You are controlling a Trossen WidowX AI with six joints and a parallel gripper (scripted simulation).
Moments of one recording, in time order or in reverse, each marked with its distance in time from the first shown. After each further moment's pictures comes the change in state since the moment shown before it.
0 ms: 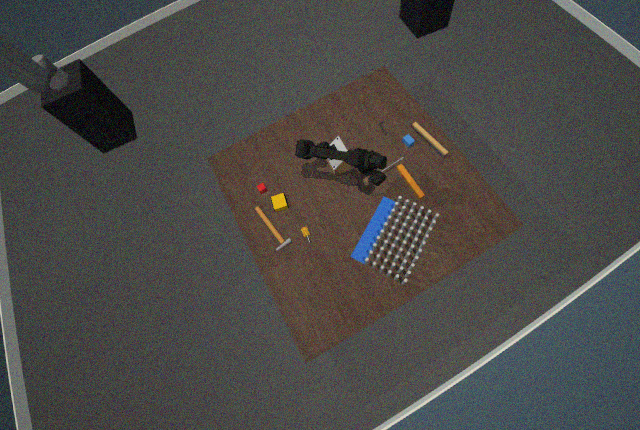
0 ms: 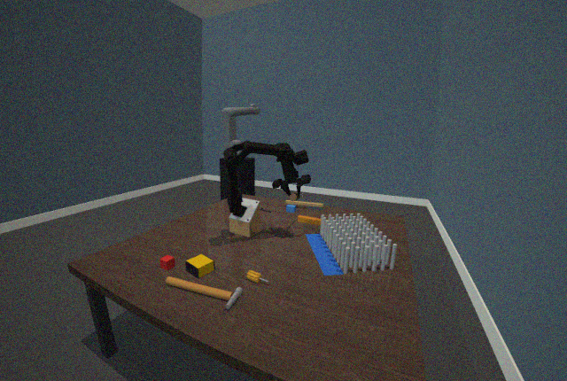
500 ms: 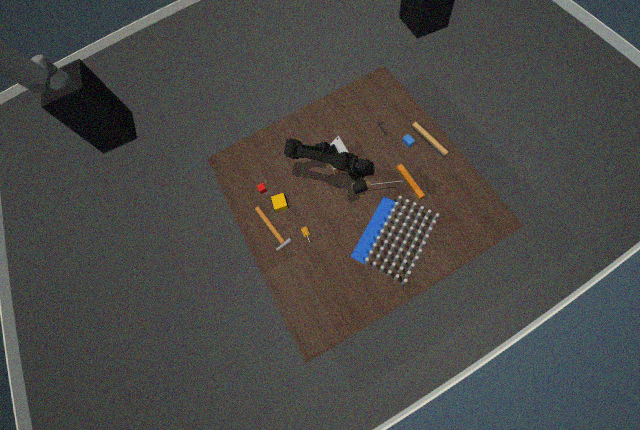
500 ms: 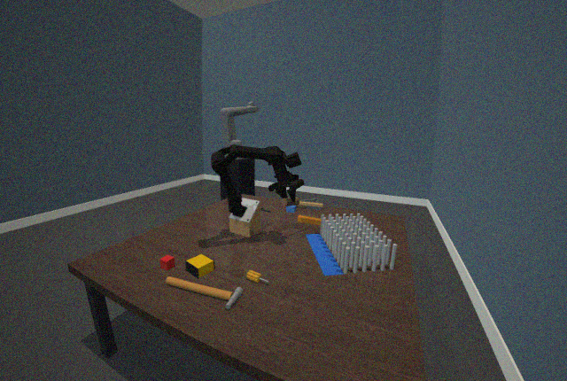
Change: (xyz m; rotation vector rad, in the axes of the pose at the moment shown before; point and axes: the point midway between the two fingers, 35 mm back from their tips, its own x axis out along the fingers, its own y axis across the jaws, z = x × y) arm -0.004 0.011 -0.062 0.479 0.075 -0.134
